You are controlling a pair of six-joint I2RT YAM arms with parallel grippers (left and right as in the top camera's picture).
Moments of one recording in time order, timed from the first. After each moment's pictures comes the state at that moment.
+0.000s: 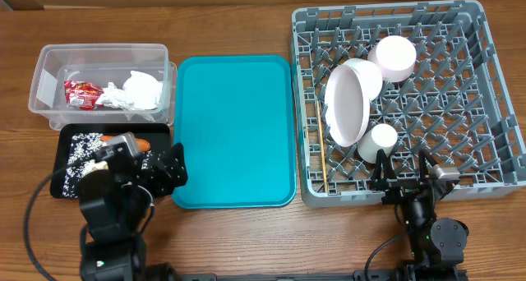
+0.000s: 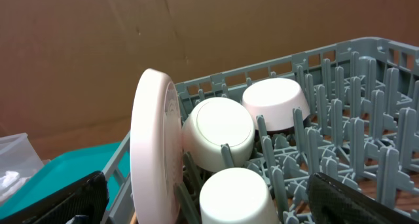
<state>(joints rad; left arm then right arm) 0.22 0.58 0.50 -0.43 0.35 -0.32 0.02 0.01 0.02 -0.03 -0.08 0.28</state>
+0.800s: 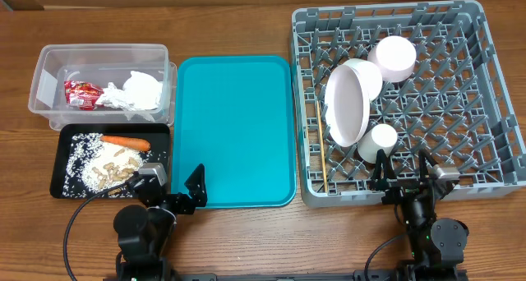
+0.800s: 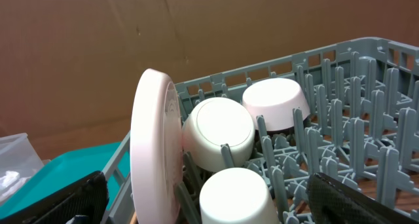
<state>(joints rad) 0.12 0.29 0.01 -0.05 0.34 -0.32 0.02 0.01 0.02 -0.03 -0.08 0.28</state>
